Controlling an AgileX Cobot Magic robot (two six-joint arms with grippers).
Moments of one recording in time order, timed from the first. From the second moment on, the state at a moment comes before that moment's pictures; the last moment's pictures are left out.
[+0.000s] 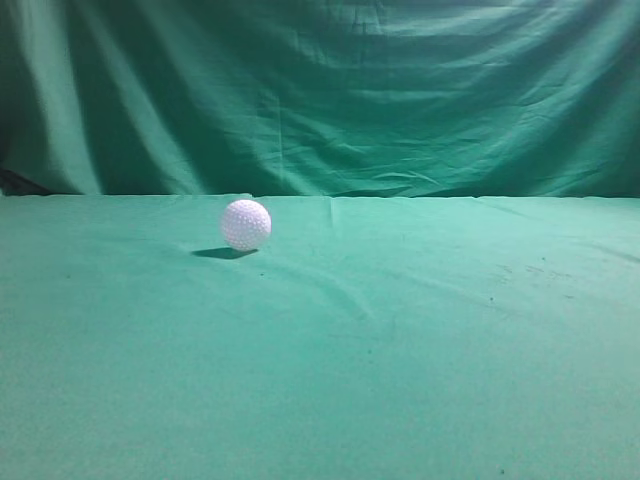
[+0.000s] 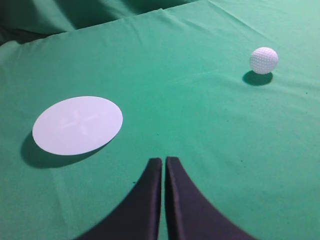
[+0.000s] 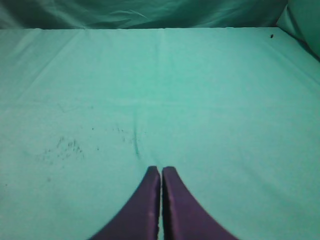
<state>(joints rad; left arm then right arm) -0.14 -0.01 0.02 -0.22 0.35 0.36 0.15 -0.01 0.03 -0.11 0.39 0.08</state>
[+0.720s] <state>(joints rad) -0.14 -0.01 0.02 0.01 0.35 0.05 0.15 -0.01 0.03 -0.11 0.39 0.08</state>
